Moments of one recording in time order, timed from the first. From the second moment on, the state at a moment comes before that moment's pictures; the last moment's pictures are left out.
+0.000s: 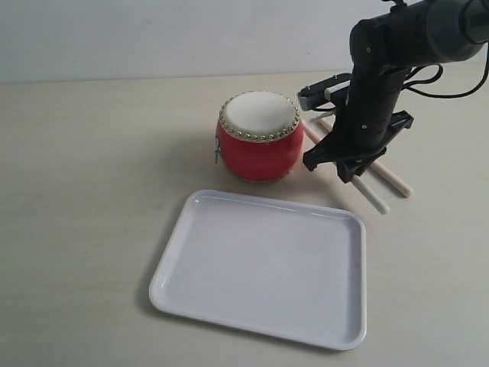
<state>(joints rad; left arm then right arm) 0.11 0.01 0.00 0.05 -0.03 -0.26 0.36 2.10 -1.42 -0.08 0.89 -0.03</state>
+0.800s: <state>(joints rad) 0.11 0.01 0.00 0.05 0.01 -0.26 0.36 1.61 -1.29 -0.21 0.89 0.02</state>
